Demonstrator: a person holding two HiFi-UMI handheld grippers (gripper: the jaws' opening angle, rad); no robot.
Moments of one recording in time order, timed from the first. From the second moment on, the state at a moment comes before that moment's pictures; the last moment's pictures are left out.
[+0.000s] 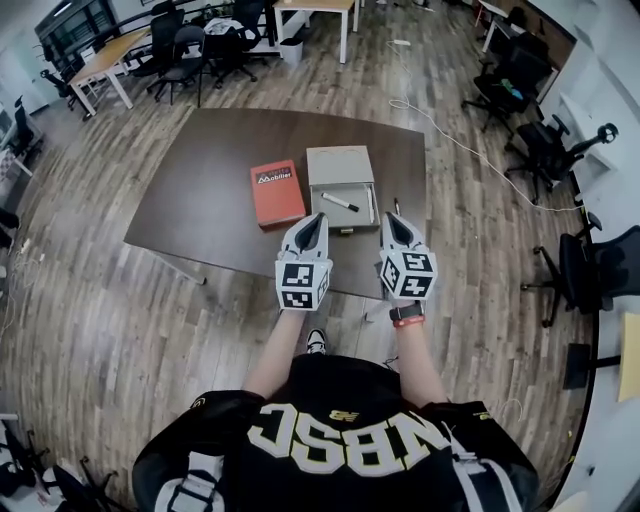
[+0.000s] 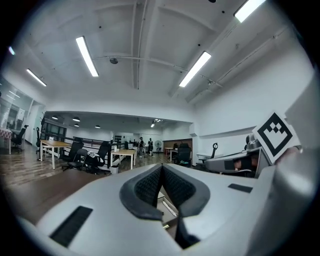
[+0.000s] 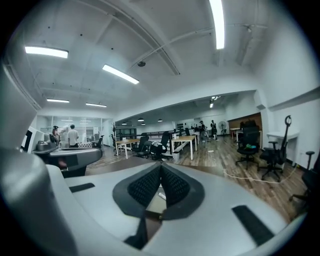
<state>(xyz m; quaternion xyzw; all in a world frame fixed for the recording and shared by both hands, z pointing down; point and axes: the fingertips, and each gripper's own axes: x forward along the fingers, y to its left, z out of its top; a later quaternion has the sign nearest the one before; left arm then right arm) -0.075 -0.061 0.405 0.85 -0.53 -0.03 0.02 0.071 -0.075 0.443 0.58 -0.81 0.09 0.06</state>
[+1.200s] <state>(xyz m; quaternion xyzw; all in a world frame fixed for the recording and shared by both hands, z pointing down) 0.041 -0.238 0.507 0.93 -0.36 0.07 0.09 0.151 -0.223 0.575 0.64 -0.72 0.21 0.14</state>
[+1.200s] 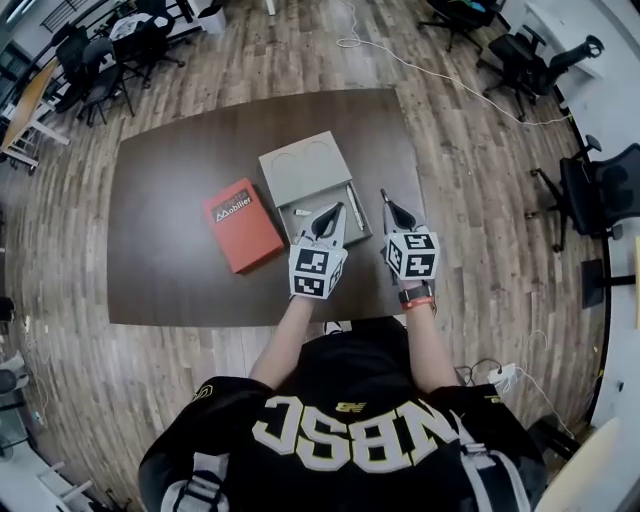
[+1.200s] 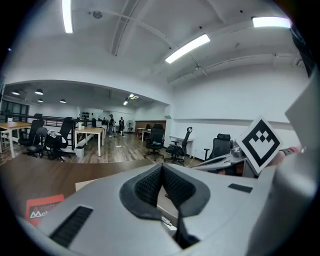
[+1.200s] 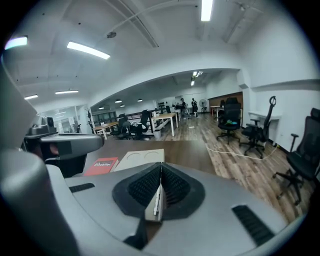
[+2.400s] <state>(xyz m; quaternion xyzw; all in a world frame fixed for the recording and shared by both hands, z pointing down) 0.127 -0.297 0.604 0.93 -0.30 0.13 0.19 0.203 -0.259 0.735 0.56 -0.69 0.33 0.31</state>
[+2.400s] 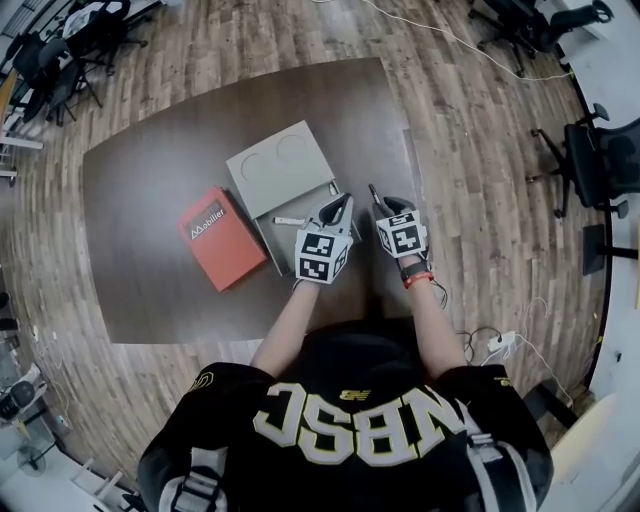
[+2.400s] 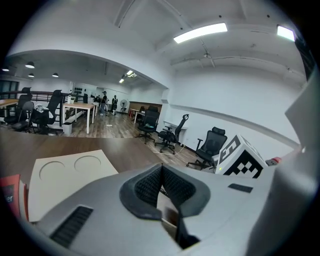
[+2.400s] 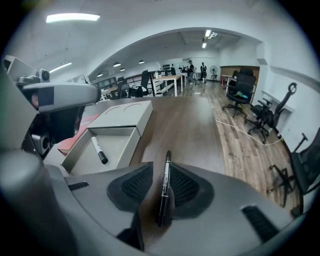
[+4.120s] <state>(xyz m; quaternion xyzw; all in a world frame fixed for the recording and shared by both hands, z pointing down) 0.073 -0.293 0.598 0.90 -0.37 0.12 0.20 0.161 -0.268 0.690 0.53 -0.73 0.30 0.31</state>
